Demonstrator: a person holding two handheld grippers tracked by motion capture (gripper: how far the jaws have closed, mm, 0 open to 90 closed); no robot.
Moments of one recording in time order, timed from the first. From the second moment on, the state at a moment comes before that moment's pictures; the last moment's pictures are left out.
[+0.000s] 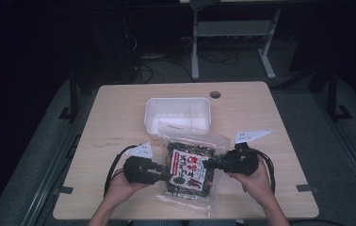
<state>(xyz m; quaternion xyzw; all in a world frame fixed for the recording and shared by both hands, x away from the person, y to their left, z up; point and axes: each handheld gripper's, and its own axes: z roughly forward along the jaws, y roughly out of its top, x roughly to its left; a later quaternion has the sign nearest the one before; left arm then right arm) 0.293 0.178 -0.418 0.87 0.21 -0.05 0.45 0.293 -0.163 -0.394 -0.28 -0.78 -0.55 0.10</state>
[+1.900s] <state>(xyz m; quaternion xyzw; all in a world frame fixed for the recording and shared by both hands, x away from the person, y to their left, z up) 0.274 0.197 -0.426 0.90 0.21 0.02 0.38 0.294 -0.196 -0.338 -0.32 -0.77 -0.56 -0.03</state>
